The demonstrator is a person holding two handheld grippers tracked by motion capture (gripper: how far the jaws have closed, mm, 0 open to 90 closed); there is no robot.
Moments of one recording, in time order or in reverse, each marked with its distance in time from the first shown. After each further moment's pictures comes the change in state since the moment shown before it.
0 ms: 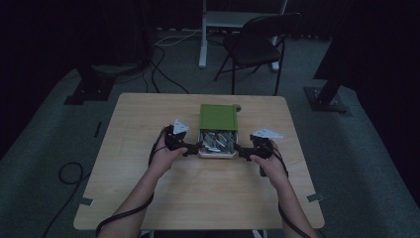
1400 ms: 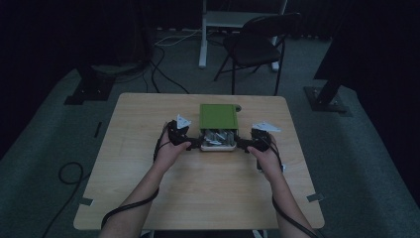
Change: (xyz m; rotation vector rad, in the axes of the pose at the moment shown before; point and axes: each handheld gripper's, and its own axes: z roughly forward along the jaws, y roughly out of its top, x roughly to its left) left arm 0.001 0.012 0.016 -0.024 0.047 -0.024; right arm -0.007 0.014 0.017 -0.027 -0.102 0.056
